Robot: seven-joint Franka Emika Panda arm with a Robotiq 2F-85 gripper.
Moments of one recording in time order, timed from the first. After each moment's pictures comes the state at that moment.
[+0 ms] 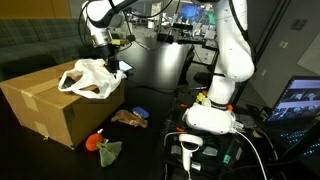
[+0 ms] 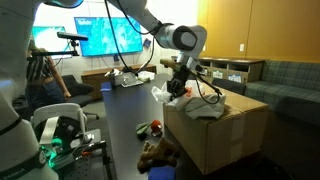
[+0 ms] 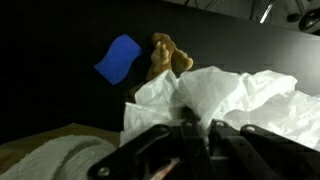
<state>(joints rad) 0.08 0.44 0.04 -1.73 0.08 1.76 -0.12</state>
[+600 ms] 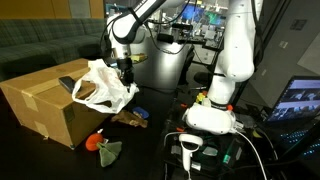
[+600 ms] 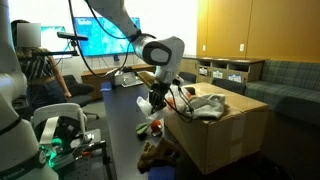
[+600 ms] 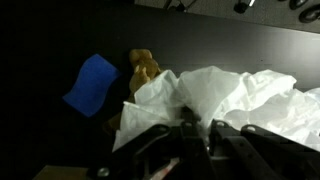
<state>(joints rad) 0.07 0.20 0.07 -2.23 0.20 2.13 -0.12</state>
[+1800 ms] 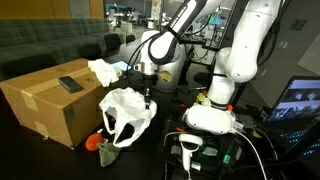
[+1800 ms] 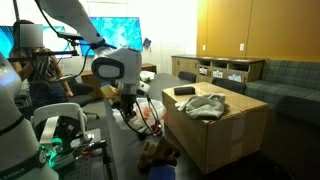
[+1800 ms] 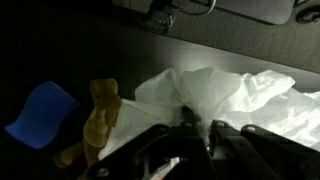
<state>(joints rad) 0.20 -0.08 0.13 -2.77 0.49 2.57 -0.36</state>
